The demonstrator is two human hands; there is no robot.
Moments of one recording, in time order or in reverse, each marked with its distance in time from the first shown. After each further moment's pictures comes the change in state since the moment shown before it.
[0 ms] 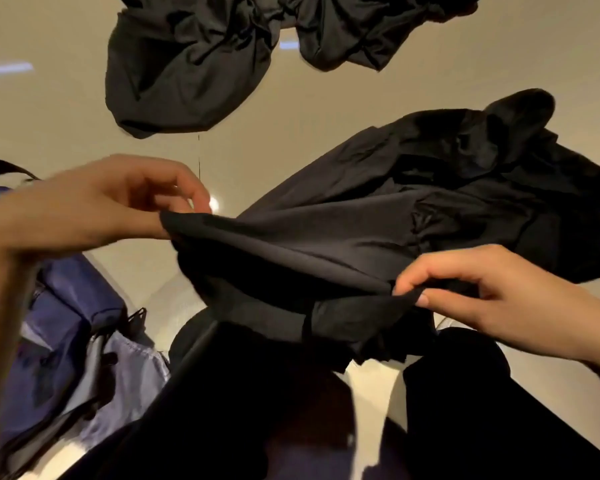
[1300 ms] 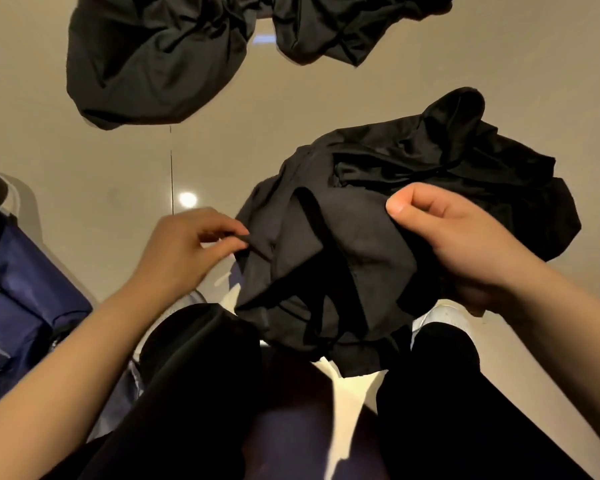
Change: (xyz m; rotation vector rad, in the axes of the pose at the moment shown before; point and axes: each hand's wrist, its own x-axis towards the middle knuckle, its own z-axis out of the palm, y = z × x) left_hand 0.045 -0.066 0.084 0.310 0.512 0.051; right_hand 0.034 -0.006 -0.001 0.663 0.398 0.299
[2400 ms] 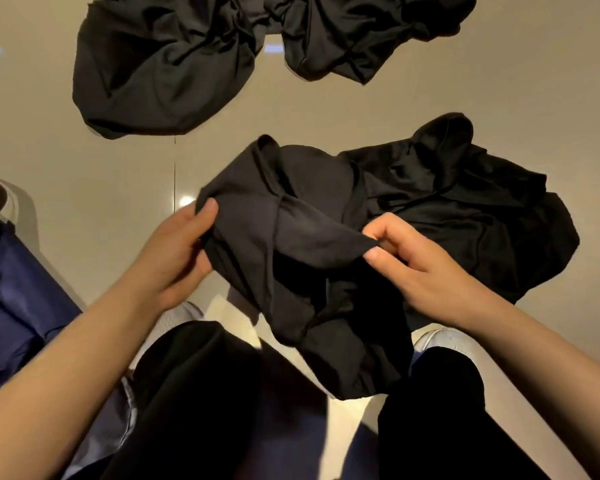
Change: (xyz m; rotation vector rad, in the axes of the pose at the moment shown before) left_hand 0.022 -0.009 0.004 -1.092 0.015 -0.461; right_hand 0.022 0.032 0.004 -0.360 -0.201 -0.226
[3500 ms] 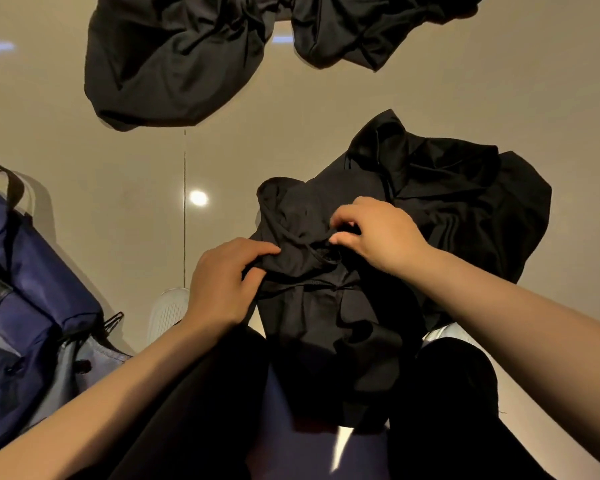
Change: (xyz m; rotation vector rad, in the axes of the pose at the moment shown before) left_hand -0.016 -0.062 -0.002 1.231 0.114 0.537; right_hand 0.071 0.028 0.024 -0.750 0.021 0.001
